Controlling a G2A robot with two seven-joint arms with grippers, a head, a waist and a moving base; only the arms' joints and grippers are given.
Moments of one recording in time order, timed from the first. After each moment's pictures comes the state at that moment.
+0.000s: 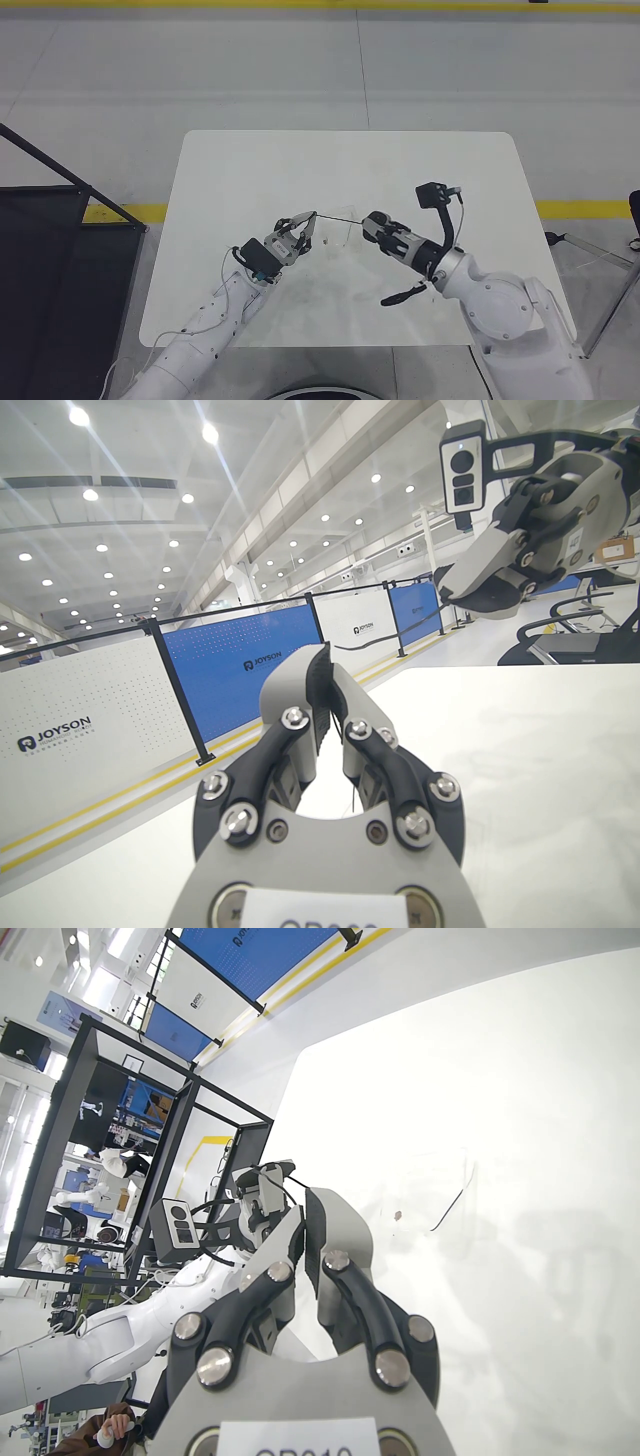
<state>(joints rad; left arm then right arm) 1.08 -1.27 -0.97 -1.13 1.56 -0.09 1.07 -1.26 -1.13 1.27 -2.04 -0.37 0.13 0.72</state>
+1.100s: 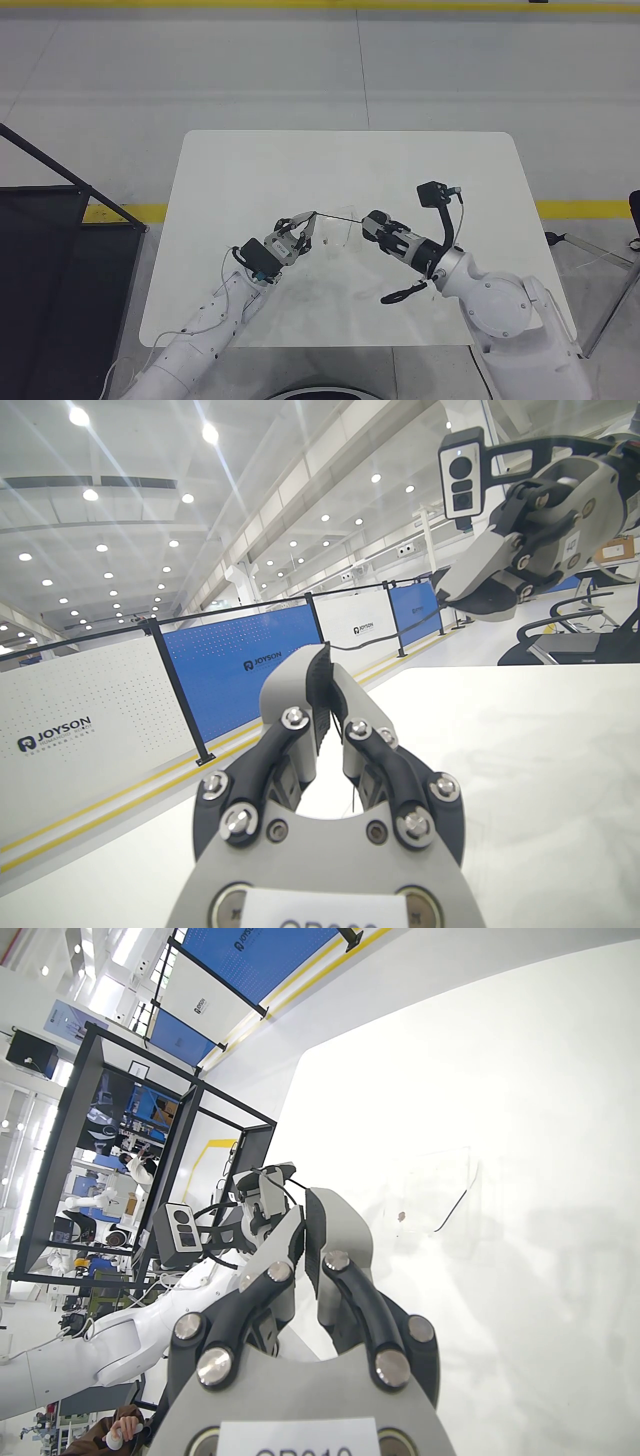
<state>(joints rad) 1.08 -1.27 -0.97 -1.13 1.56 -0.09 1.07 -1.25 -1.13 1.27 -2.02 -0.34 0.13 0.70</state>
